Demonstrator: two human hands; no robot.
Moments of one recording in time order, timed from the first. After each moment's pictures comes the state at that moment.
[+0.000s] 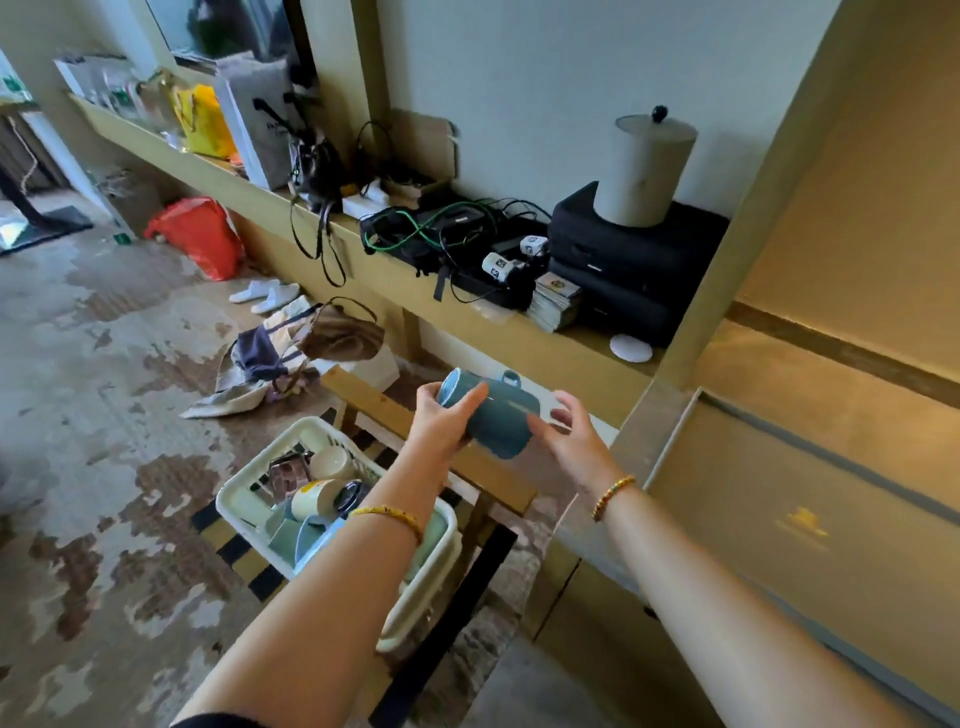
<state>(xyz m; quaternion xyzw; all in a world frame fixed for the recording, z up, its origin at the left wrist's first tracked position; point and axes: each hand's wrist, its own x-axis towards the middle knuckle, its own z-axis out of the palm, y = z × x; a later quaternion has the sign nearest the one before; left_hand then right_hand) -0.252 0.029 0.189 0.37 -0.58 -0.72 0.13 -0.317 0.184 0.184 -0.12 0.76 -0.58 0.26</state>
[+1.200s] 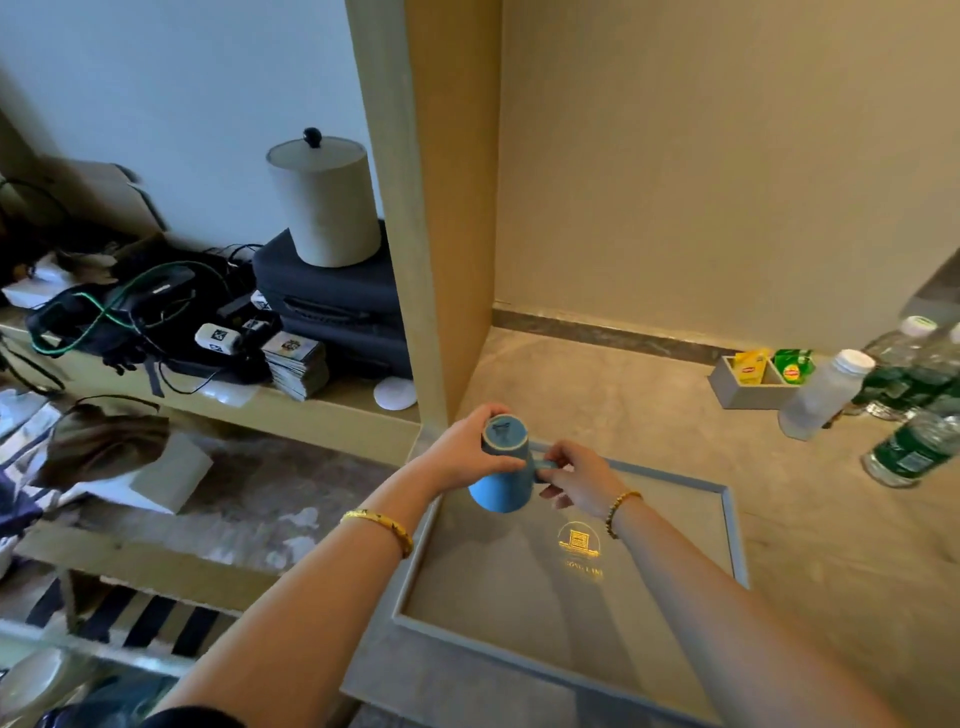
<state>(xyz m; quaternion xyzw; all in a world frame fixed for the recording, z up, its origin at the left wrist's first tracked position) -0.514 0.280 0.179 -0.04 -0.87 -0.47 -0.12 -0.523 0.462 0.149 0.01 0.84 -0.50 0.23</state>
